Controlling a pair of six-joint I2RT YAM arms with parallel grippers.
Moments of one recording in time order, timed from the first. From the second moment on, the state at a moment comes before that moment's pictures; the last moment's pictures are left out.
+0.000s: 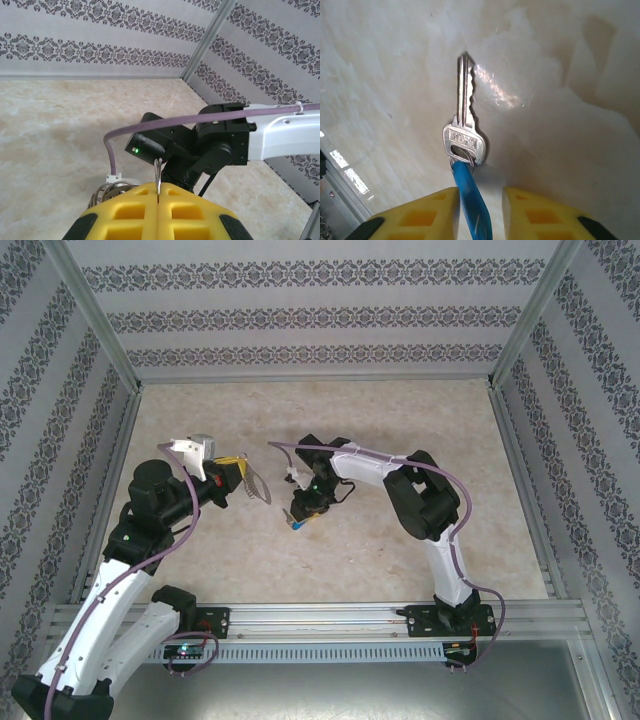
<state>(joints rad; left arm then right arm) -0.27 0.69 0.76 -0.29 0.40 -0.32 0.71 2.16 1.53 -0.86 -0.59 0.15</state>
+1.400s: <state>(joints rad) -0.27 0.69 0.73 -0.30 0.40 -0.33 0.80 1.95 1.41 -1.02 -0.13 -0.02</state>
